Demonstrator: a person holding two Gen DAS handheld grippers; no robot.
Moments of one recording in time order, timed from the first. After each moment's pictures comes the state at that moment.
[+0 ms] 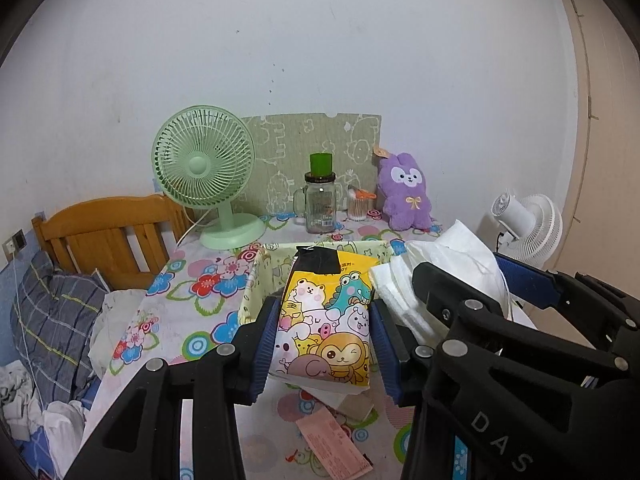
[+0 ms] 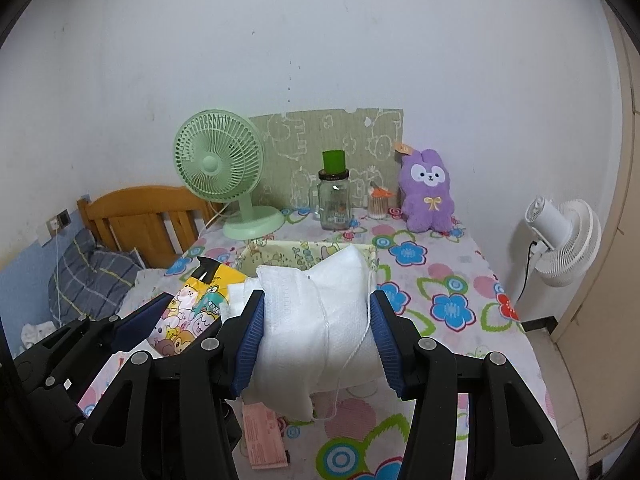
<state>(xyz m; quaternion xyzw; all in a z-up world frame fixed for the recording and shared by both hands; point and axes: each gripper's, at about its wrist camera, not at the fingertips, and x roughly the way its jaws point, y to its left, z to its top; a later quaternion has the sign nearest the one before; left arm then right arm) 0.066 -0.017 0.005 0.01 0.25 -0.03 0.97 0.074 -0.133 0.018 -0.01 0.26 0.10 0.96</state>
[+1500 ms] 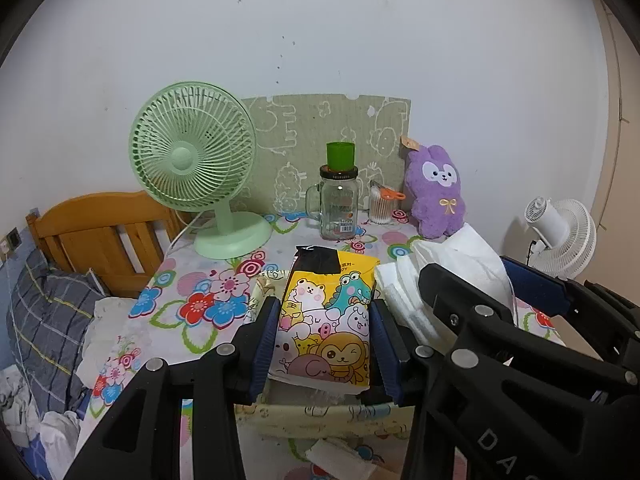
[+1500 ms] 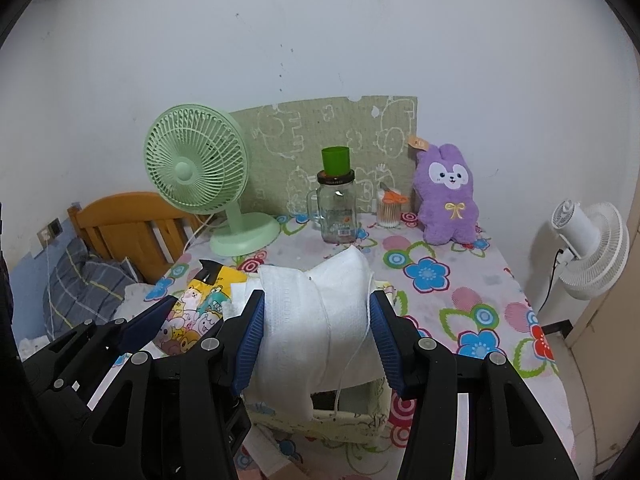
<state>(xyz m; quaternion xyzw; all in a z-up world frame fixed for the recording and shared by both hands) 0.174 -0.009 -0.011 0.01 0.28 -0.01 0.96 0.185 -0.122 0.002 0.01 0.27 0.11 0.96</state>
